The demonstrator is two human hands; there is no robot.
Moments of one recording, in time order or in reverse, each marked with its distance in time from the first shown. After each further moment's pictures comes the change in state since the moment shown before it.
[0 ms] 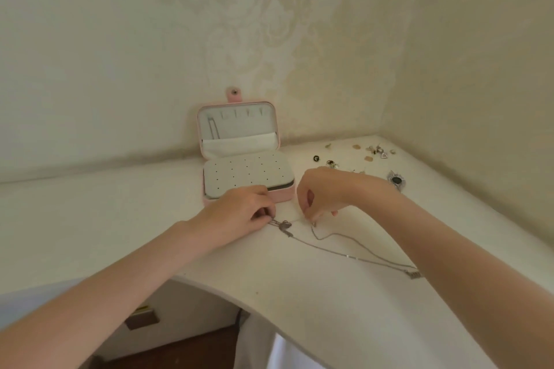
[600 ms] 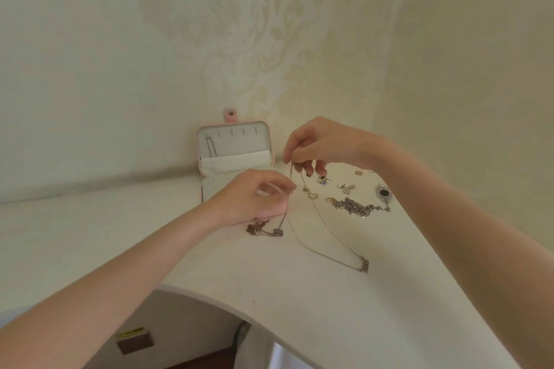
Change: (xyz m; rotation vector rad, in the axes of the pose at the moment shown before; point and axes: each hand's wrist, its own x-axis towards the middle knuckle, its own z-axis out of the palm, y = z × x) left_hand 0.021 0.033 -0.038 -0.555 0.022 -0.126; right_hand -0.039 -0.019 -0.067 0.527 0.298 -0.166
